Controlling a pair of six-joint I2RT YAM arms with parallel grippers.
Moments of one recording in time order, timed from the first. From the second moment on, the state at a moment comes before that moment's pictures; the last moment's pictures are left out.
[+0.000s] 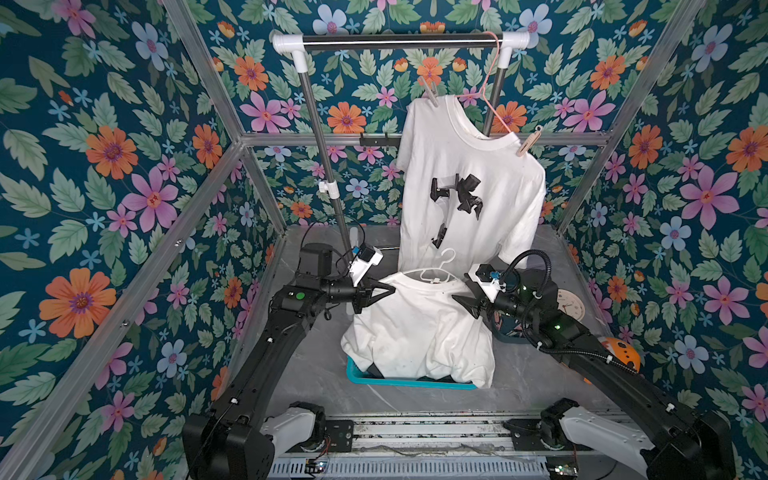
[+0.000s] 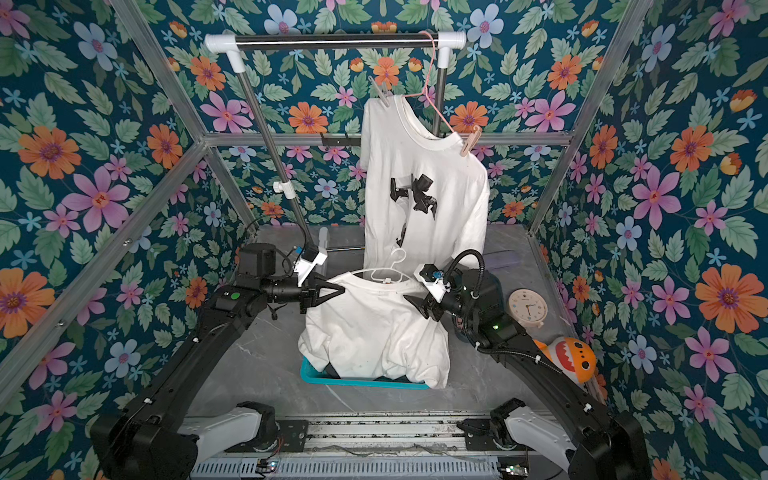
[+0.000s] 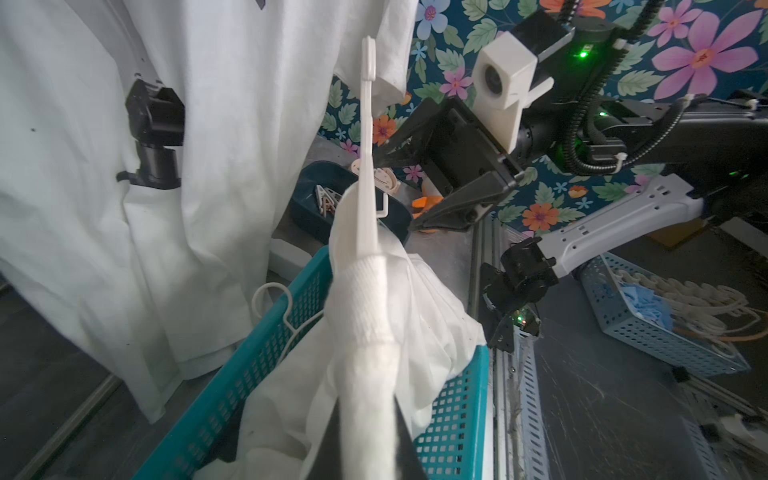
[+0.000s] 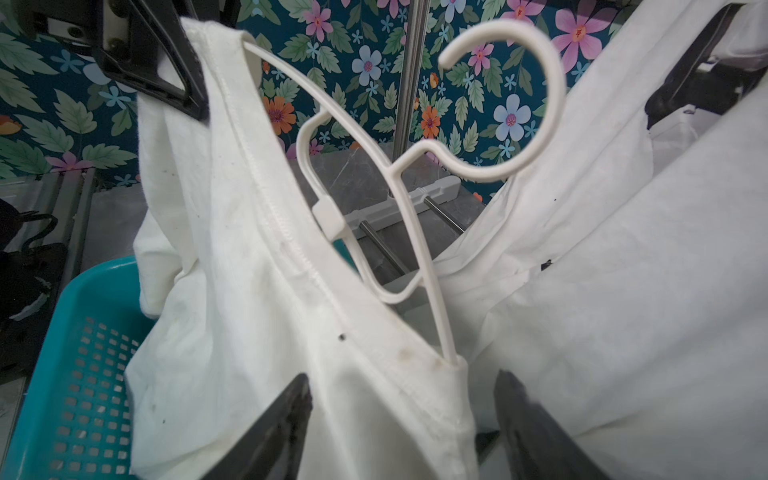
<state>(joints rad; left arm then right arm) -0.27 1.14 1.07 -0.51 1.00 0.21 0.46 1.02 0.76 0.01 -0.47 -0.27</state>
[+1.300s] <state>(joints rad) -0.28 0.94 0.90 -0.35 0.87 0.24 0.19 0.98 0.71 -0.50 0.19 0.43</state>
